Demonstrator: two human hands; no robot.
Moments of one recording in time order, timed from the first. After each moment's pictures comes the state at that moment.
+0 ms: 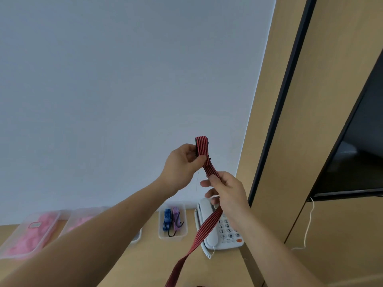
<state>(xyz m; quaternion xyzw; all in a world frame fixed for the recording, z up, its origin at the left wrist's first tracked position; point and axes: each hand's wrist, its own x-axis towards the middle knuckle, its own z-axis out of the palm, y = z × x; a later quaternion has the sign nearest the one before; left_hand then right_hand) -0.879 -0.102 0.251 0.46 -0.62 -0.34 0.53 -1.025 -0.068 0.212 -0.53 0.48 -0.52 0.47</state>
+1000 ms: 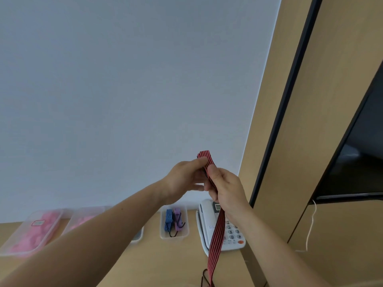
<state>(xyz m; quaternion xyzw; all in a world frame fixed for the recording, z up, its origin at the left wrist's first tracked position) -0.872 -0.092 0.246 0.37 -0.60 -0.59 0.40 -1.017 -0.068 0.226 -0.58 0.41 -0.53 0.46</state>
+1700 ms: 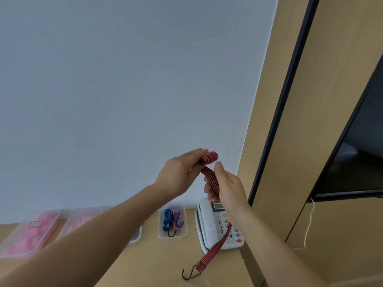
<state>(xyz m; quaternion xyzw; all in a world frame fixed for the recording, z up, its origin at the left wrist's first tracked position) -0.864 -0.105 0.231 0.40 -0.80 0.00 0.44 -1.020 -0.070 0.222 -0.54 0.47 -0.52 0.47</state>
